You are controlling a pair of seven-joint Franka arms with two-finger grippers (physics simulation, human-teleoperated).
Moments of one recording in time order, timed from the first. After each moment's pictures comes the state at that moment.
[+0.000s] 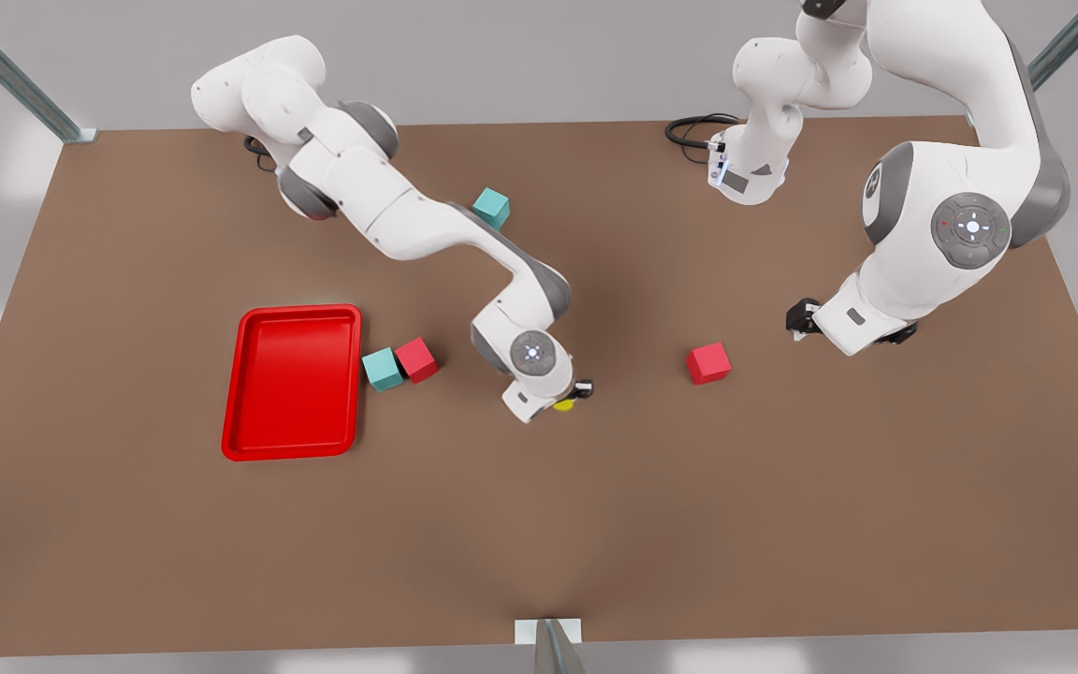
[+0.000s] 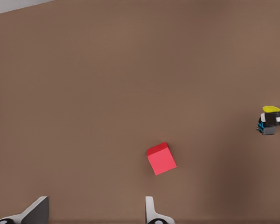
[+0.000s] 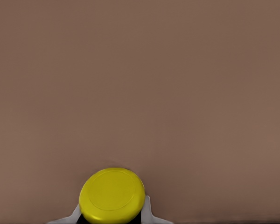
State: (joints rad) left arm -0.26 0.20 0.07 -1.46 0.04 1.57 0.00; right arm 0.62 1.12 0.25 -0.94 -0.03 2.07 0.84
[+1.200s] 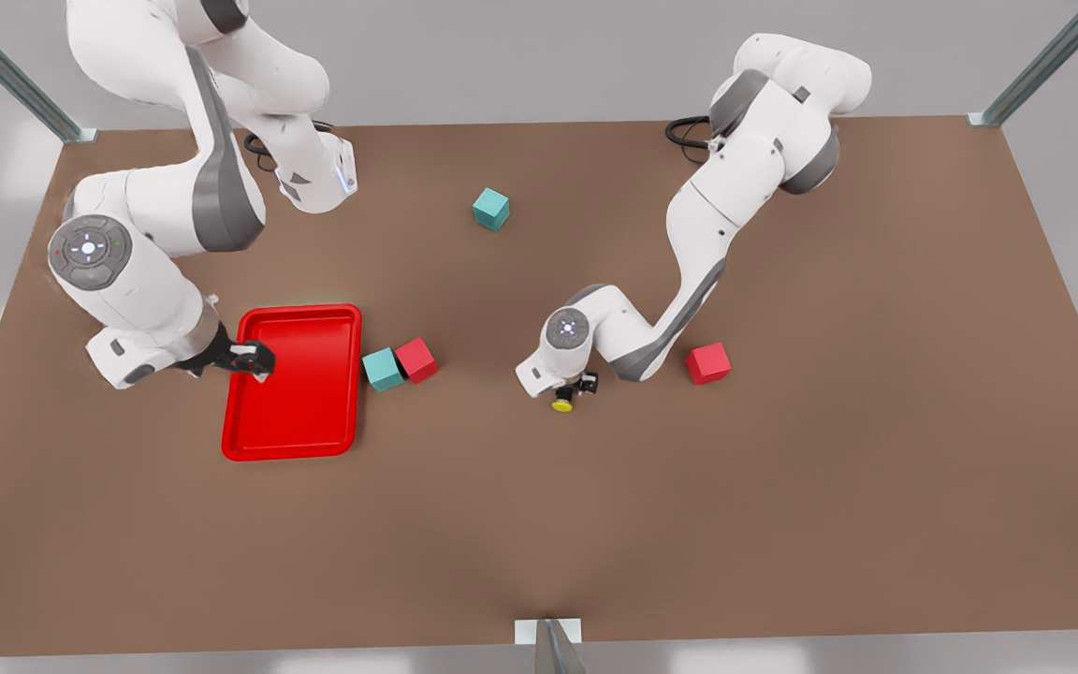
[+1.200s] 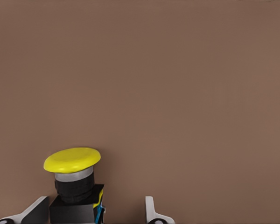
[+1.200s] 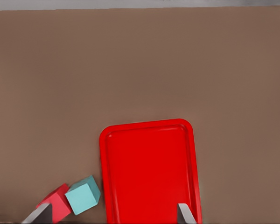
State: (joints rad) left arm -0.41 0.92 -0.42 -1.47 0.40 2.29 -0.70; right arm -0.01 0.24 0.26 -1.44 -0.16 1.66 0.28
